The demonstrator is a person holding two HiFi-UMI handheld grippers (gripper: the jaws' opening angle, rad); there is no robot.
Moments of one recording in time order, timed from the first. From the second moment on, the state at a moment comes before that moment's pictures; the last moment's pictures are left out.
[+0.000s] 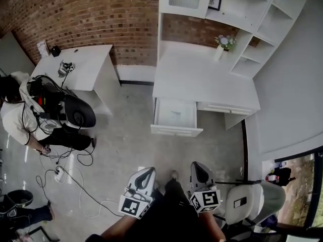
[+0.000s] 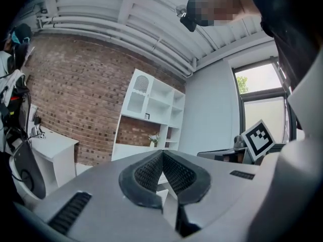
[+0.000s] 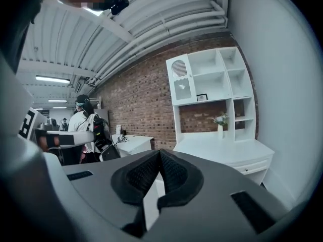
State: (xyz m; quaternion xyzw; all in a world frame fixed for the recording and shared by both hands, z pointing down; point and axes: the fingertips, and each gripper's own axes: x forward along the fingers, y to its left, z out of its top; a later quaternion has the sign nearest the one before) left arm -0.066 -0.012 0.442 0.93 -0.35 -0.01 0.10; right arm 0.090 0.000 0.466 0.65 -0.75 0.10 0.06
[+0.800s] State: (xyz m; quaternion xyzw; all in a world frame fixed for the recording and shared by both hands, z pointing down) left arm 0.057 -0.335 0.495 0.90 -0.41 0.01 0.16; right arm 0.196 -0.371 0.741 0.51 -0.77 0.21 0.31
